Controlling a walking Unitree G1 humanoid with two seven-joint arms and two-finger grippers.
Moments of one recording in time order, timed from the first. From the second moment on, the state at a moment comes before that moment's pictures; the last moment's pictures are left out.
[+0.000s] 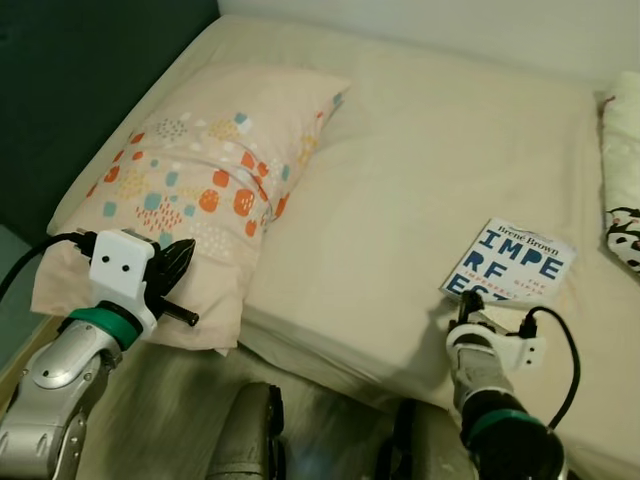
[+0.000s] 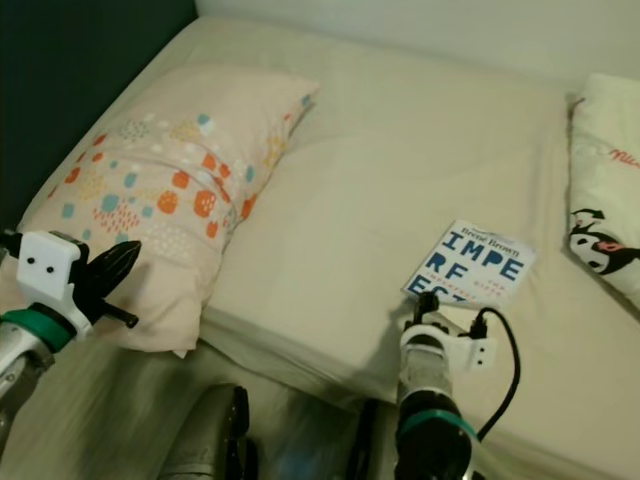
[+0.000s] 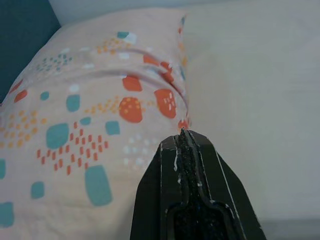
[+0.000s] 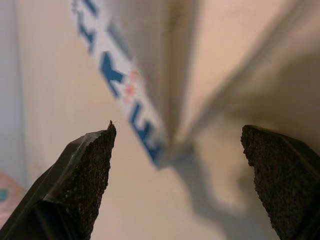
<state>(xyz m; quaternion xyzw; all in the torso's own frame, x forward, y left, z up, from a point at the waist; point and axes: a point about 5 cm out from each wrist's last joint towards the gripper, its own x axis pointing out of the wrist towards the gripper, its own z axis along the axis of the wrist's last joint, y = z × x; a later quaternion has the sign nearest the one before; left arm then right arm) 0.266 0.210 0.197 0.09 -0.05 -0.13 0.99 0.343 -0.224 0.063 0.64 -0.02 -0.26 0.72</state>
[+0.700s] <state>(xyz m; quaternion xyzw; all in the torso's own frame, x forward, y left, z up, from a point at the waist) 0.263 0.216 0.200 0.10 -0.04 -0.12 0.99 0.351 -0.239 0.081 0.54 -0.01 -0.26 0.80</state>
